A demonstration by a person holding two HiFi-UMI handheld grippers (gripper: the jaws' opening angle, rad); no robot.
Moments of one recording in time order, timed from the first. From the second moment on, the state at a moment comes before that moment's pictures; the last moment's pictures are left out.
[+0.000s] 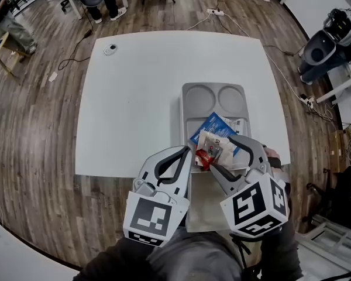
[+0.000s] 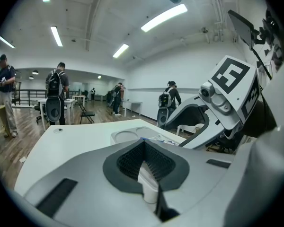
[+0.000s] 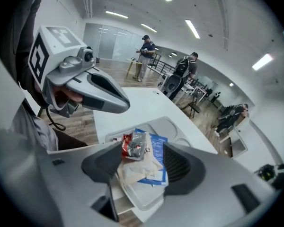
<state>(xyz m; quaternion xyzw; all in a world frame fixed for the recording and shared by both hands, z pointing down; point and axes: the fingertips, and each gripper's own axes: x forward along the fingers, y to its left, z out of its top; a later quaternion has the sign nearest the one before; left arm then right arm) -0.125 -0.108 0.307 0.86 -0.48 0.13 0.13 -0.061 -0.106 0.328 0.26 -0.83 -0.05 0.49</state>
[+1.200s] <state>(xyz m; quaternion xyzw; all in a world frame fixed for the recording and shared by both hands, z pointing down) -0.078 -0.006 0.184 0.86 -0.51 0.05 0.03 -0.016 0.024 0.155 0.40 -0.92 0.06 -0.03</state>
